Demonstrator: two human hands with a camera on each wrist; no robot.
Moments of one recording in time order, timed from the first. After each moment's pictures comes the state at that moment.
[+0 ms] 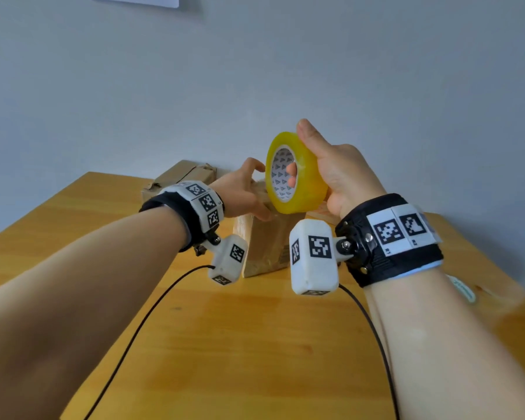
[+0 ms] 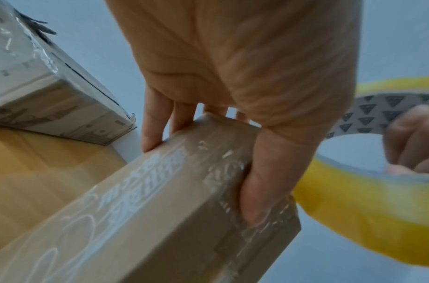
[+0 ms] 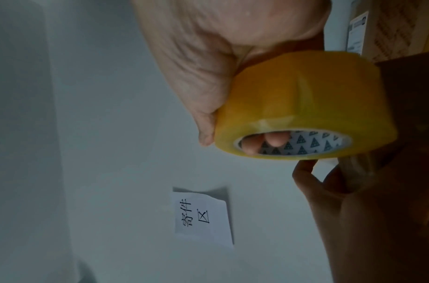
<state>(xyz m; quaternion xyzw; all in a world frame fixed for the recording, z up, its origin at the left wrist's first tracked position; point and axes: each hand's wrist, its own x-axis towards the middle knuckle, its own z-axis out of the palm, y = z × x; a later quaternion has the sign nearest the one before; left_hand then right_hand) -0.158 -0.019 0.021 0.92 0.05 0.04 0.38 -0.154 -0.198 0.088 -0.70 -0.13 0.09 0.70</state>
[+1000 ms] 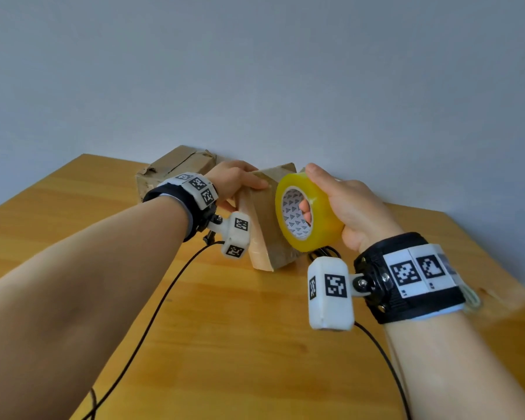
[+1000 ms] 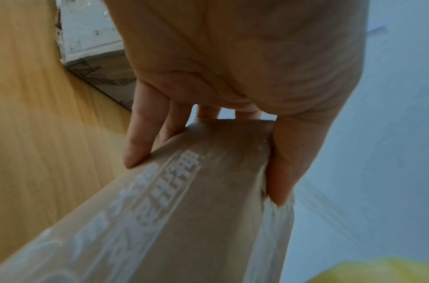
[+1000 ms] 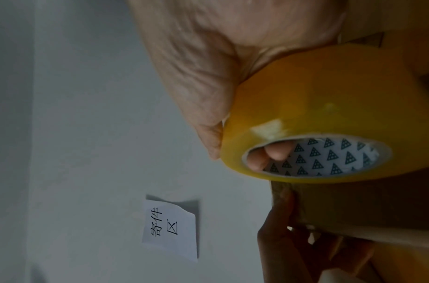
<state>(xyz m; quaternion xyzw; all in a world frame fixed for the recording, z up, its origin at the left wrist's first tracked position) -0.136 -0.003 -0.001 0.80 0.15 0.03 0.58 -0.135 -0.226 0.038 -0.76 -0.11 0.15 0.63</state>
